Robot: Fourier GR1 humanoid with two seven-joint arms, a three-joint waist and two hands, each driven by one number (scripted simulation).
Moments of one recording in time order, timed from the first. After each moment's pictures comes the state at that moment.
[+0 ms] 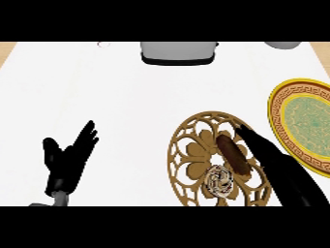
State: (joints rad) left arm 0.02 0.23 -0.22 -1.44 0.26 0.18 0.19; right arm 0.01 -0.50 0.46 -2.06 0.48 0.12 0.62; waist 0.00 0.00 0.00
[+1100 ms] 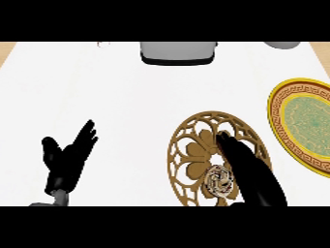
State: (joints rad) left arm 0.02 0.16 -0.13 -1.44 0.18 0.10 0.20; right arm 0.03 -0.27 0.51 -1.87 0.79 0.18 0.60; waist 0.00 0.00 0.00
